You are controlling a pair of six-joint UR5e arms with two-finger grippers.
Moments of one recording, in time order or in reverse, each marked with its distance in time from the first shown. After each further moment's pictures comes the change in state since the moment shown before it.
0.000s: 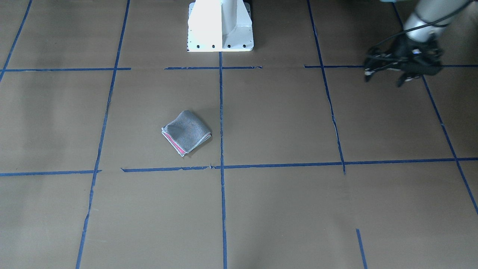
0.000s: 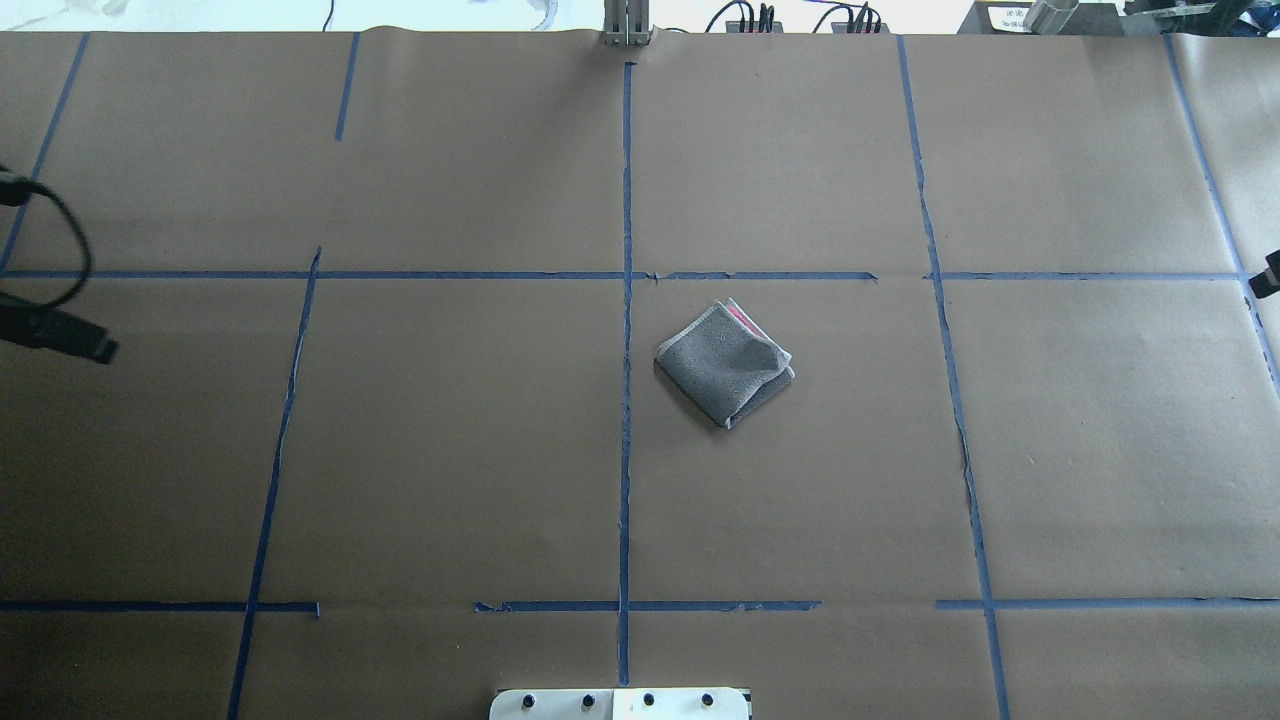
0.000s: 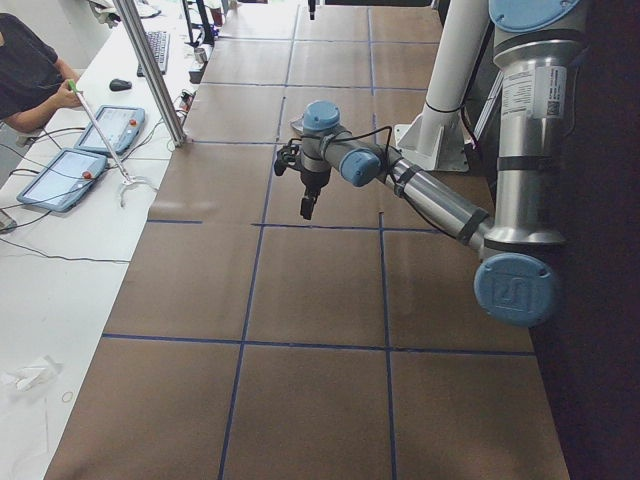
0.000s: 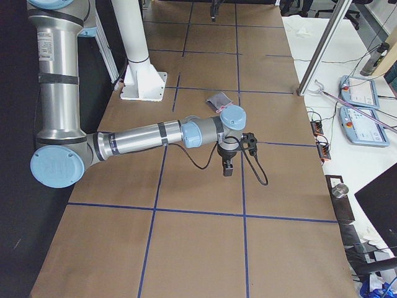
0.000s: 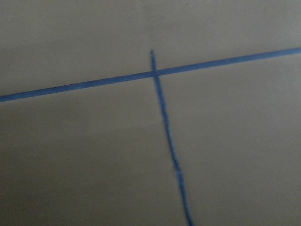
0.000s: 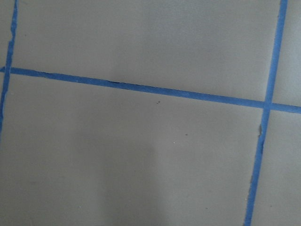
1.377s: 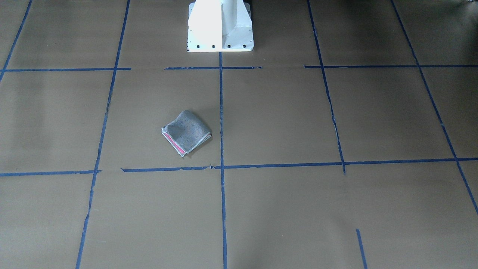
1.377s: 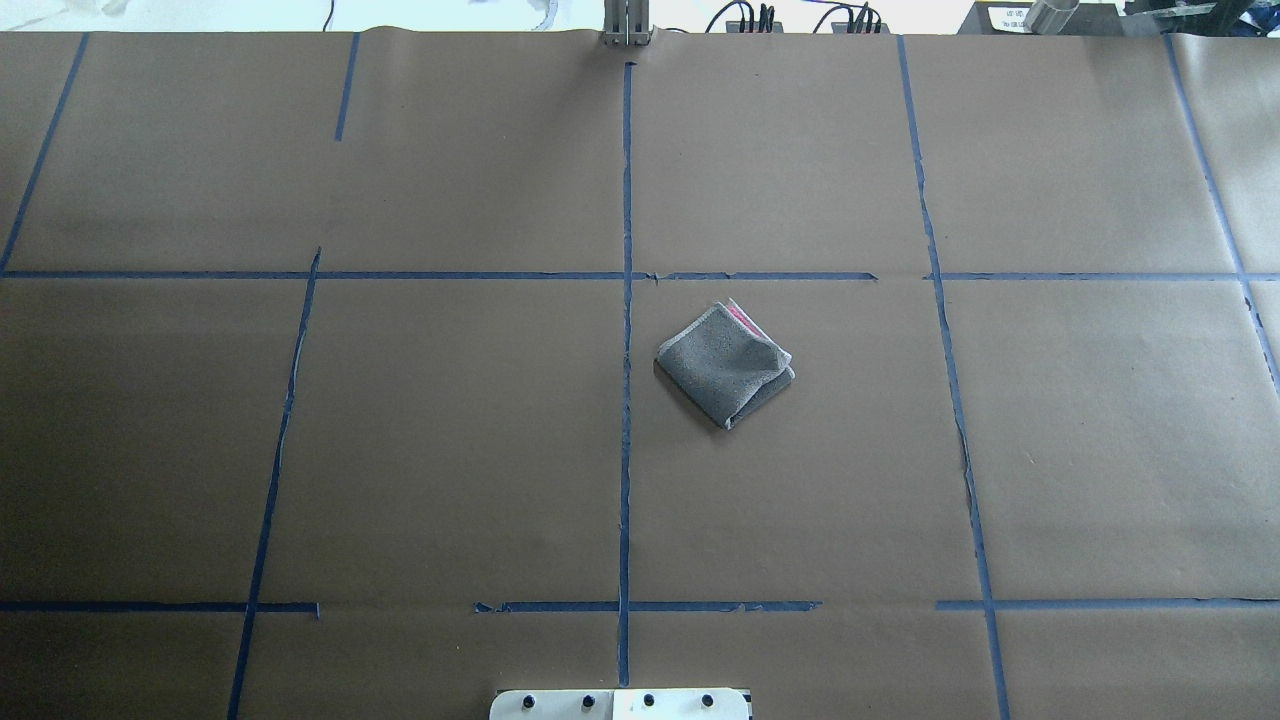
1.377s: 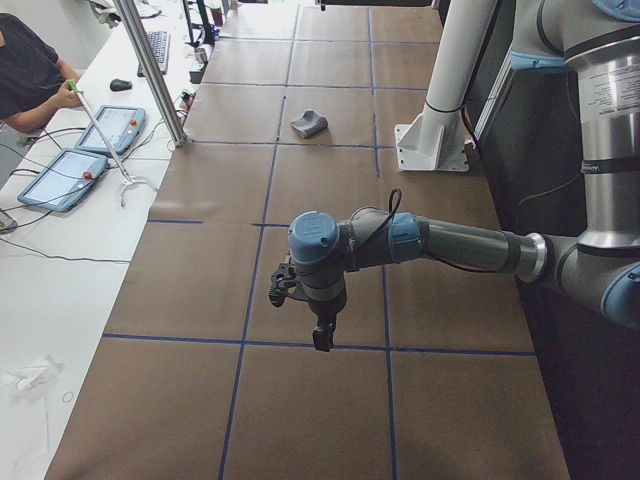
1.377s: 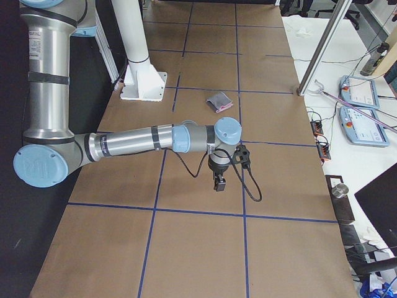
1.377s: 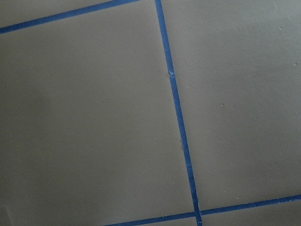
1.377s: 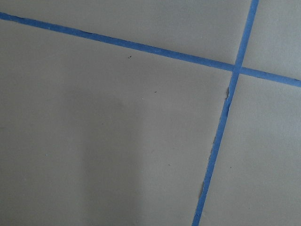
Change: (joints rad) left arm -0.538 0.076 0.248 0.423 -0.093 0.785; right arm 0.065 -0.061 0.035 -0.138 -0.003 -0.236
